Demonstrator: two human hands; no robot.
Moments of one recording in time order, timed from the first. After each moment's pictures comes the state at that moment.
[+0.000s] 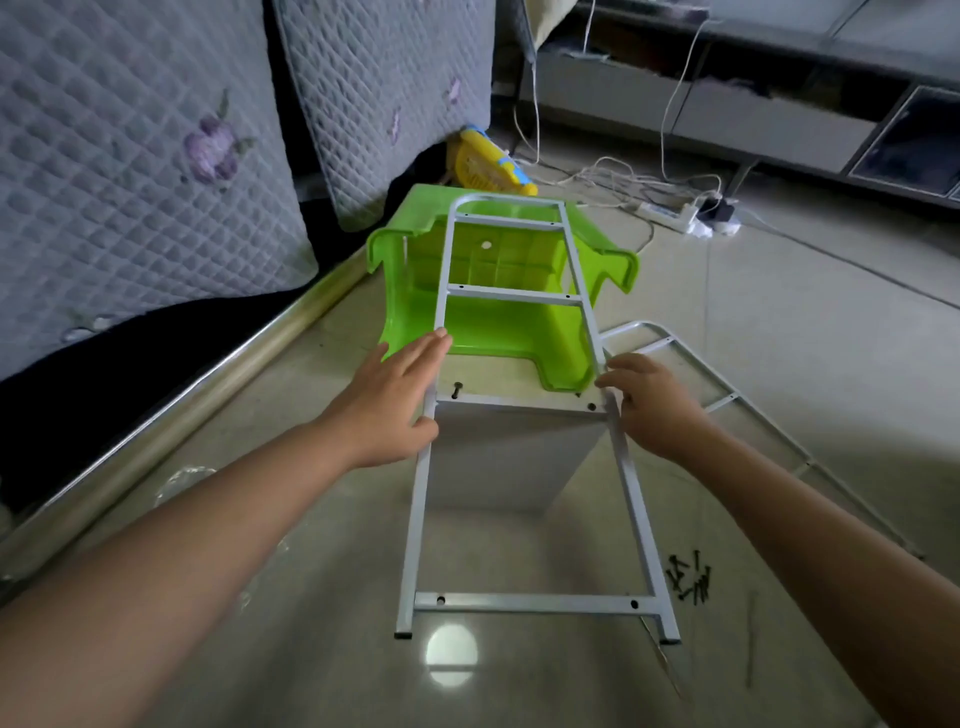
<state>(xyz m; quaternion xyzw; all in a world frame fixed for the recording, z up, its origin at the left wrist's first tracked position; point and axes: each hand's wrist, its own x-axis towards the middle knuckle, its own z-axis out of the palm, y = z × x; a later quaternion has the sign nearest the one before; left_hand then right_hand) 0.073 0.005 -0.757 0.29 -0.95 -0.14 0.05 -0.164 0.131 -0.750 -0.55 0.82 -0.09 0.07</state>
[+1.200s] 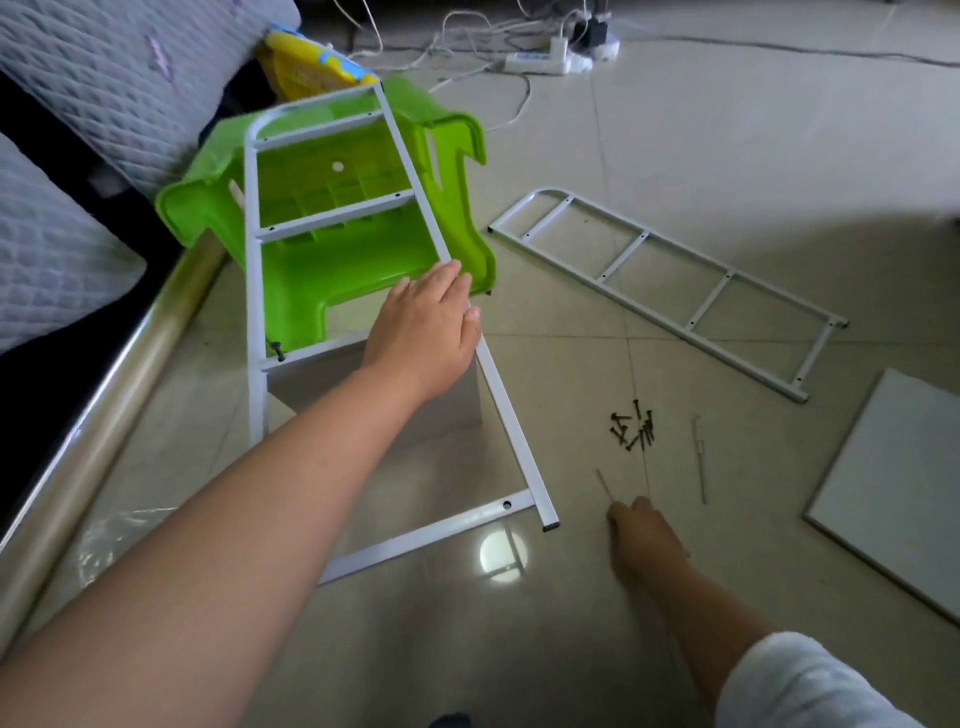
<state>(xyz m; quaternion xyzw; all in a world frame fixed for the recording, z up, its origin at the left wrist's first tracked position) -0.072 0.082 -0.777 0.22 -0.98 -0.03 0.03 -0.138 0.326 -0.985 -0.27 0.91 0.02 0.31</state>
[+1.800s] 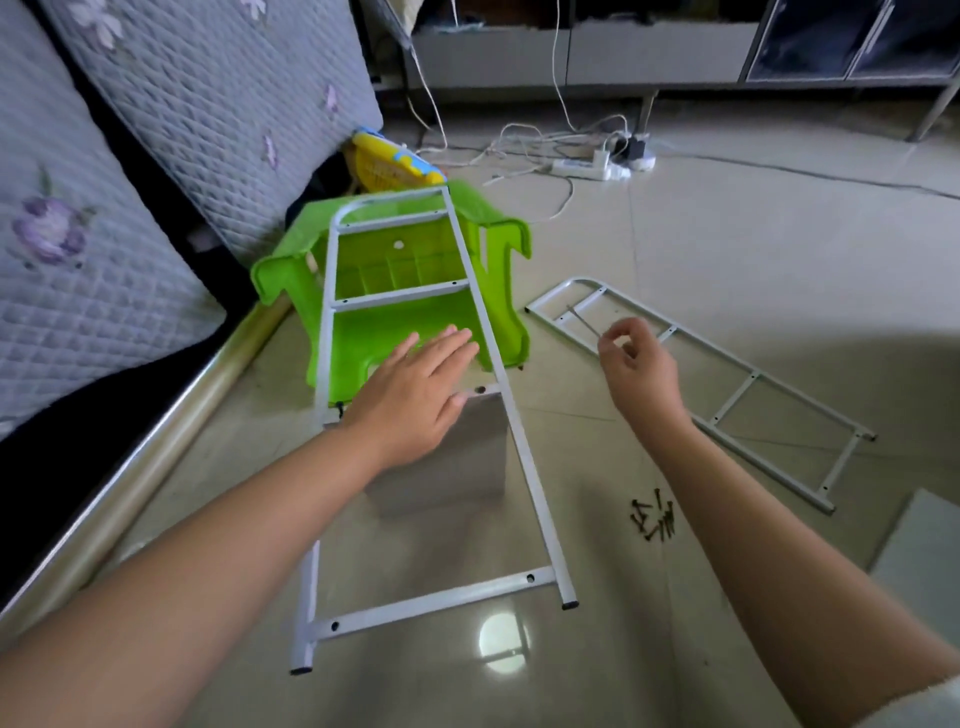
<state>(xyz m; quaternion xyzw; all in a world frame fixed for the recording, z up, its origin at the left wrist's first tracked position) -0.027 0.057 -0.748 0.15 -0.99 -0.02 0.04 -0.206 0.195 -0.772 -0.25 0.80 -0.53 0.12</state>
